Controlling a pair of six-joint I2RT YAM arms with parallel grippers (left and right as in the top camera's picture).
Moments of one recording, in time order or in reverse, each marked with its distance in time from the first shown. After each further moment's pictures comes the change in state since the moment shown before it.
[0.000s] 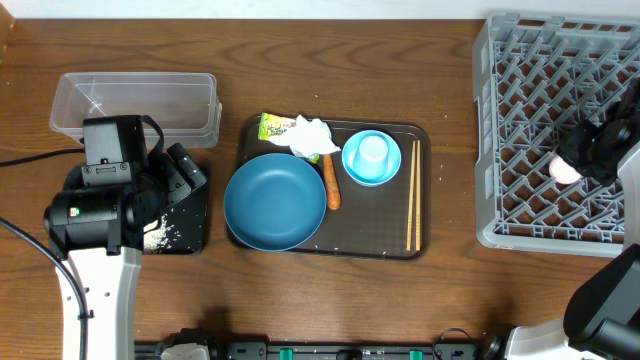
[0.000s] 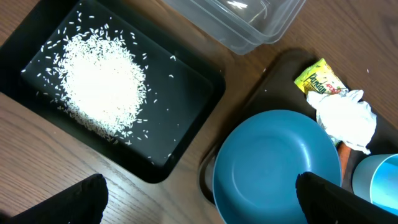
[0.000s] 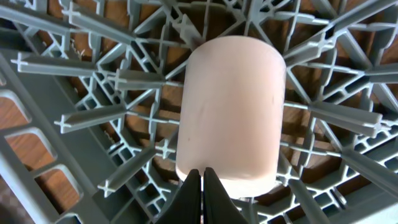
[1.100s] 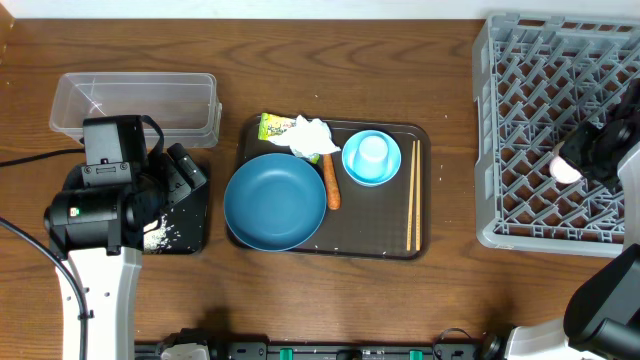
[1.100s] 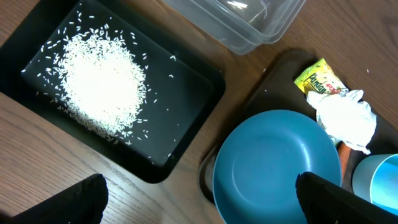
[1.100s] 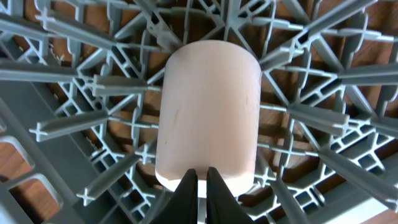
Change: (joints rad) left arm 0.000 0.000 0.000 0.000 0.000 0.000; right arm 0.000 0.000 0.000 0.006 0.066 -0.004
